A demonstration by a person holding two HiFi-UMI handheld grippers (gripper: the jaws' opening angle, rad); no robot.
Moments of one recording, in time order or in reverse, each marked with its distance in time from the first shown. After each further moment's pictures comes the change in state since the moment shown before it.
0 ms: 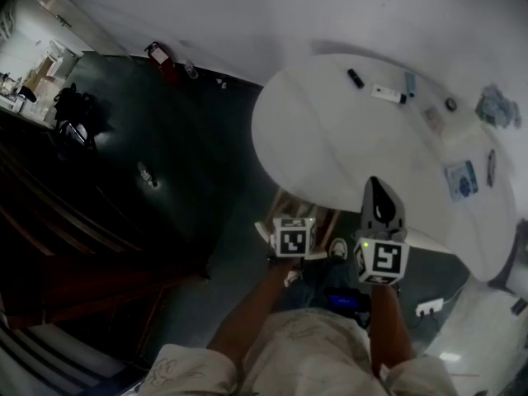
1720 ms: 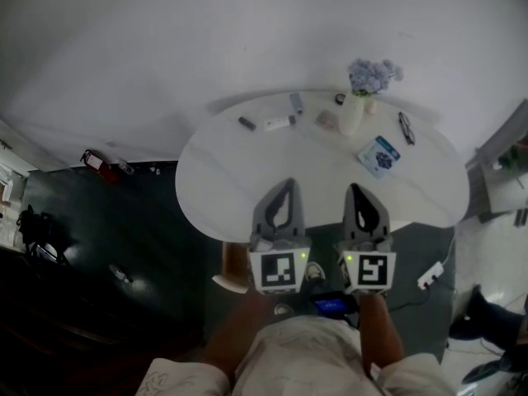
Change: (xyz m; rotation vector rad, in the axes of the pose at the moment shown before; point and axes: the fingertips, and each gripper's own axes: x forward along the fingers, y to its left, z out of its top) left arm -0.177 -0.249 0.206 0.477 -0.939 -0.351; right arm -0.127 -0.134 0.071 0.005 -0.198 -0.392
